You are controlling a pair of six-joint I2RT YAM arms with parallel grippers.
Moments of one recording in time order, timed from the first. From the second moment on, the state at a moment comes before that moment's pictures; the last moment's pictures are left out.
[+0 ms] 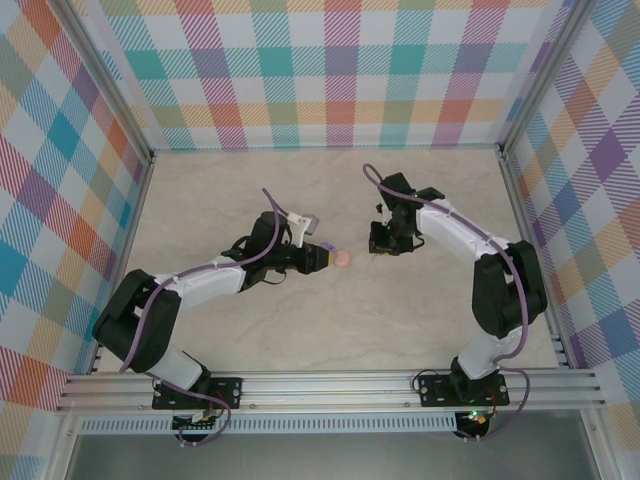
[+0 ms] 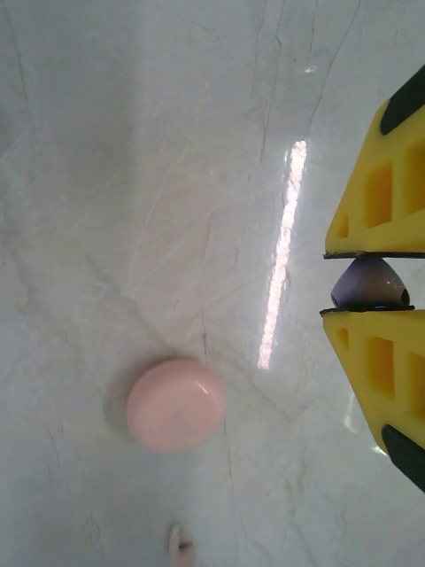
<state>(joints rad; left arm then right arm) -0.58 1.54 0.79 0.16 0.54 -0.44 0.44 1.71 1.32 -0.91 -0.22 0.43</state>
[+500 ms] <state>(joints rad) -0.59 1.54 0.74 0.37 0.65 -0.29 0.45 1.48 1.32 -0.85 -0.46 0.43</state>
